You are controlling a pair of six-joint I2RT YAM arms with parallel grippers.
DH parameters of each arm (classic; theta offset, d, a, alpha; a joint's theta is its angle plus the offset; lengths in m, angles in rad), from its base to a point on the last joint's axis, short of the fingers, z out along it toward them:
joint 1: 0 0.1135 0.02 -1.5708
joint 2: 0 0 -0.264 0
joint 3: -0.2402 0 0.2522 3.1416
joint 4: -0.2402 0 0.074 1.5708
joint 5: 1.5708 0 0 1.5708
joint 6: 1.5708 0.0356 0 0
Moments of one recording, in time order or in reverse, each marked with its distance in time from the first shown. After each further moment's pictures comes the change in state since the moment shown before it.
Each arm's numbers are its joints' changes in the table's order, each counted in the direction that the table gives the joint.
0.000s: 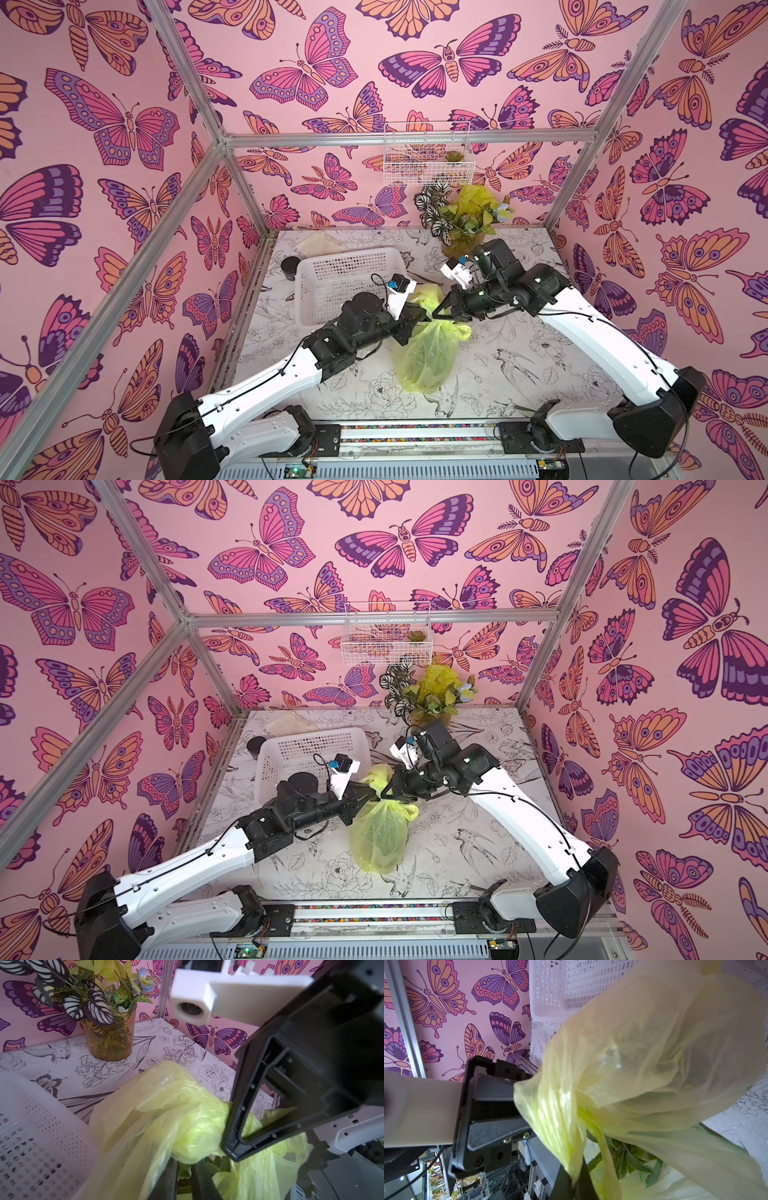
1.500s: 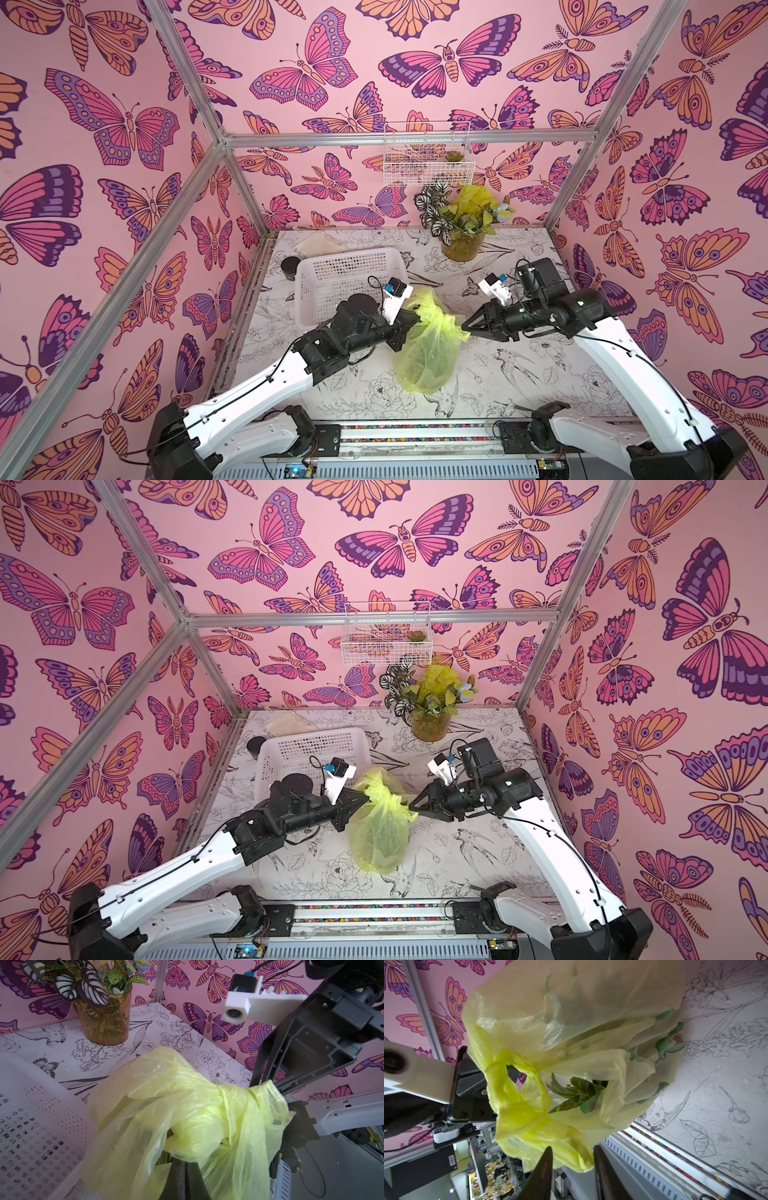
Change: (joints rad) left arm 0.002 -0.068 -0.025 -0.169 0.029 -0.010; right arm -0.249 -0.242 0.246 -0.084 -0.181 -0.022
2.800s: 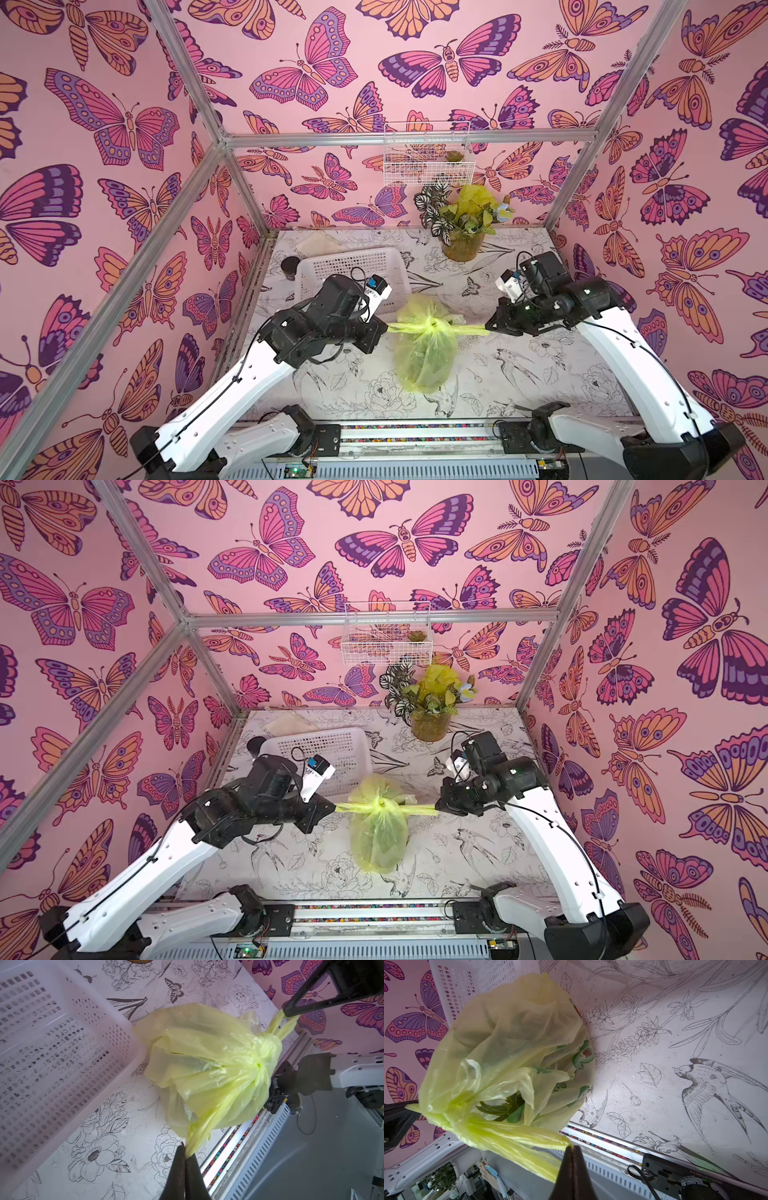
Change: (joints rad) left arm 0.119 0.007 -0.367 -0.811 -0.020 0.061; right arm -0.050 0.047 -0.131 -0.253 0.389 -0.151
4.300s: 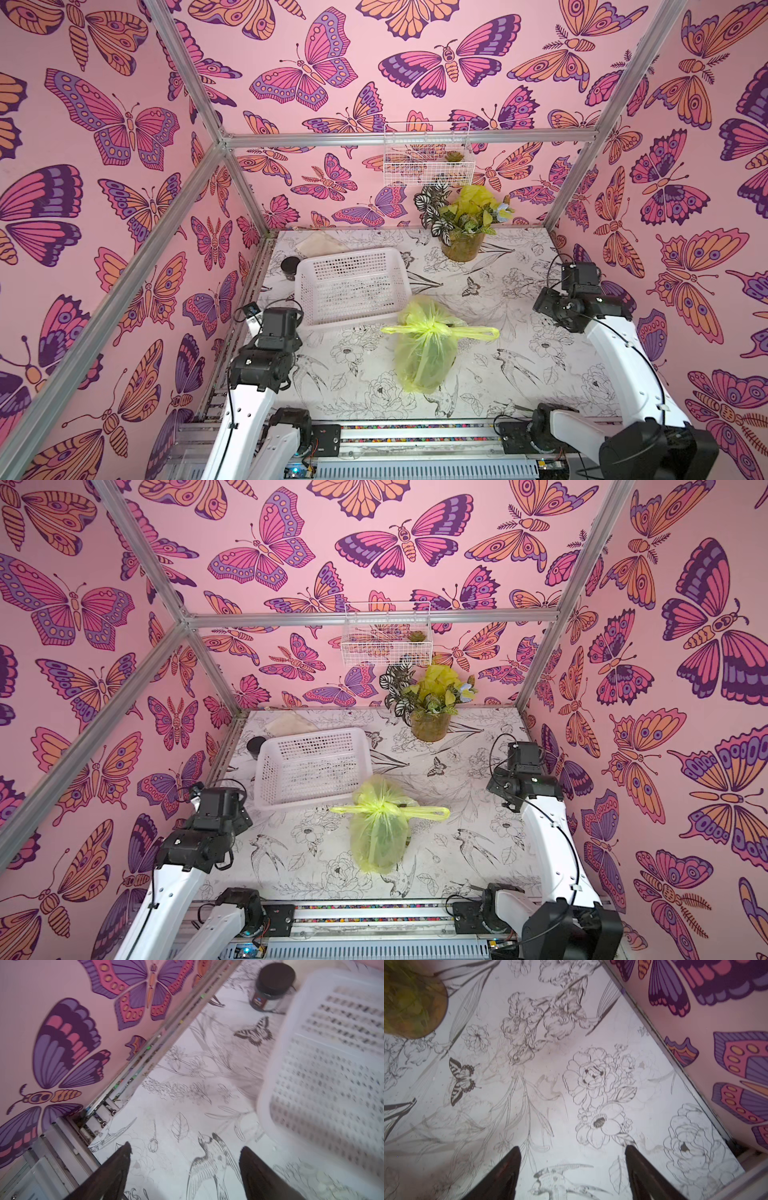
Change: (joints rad) left arm 0.730 -0.300 0.423 -0.009 -0.704 -0.349; right arm -0.442 -0.024 0.309 0.489 0.616 -0.057
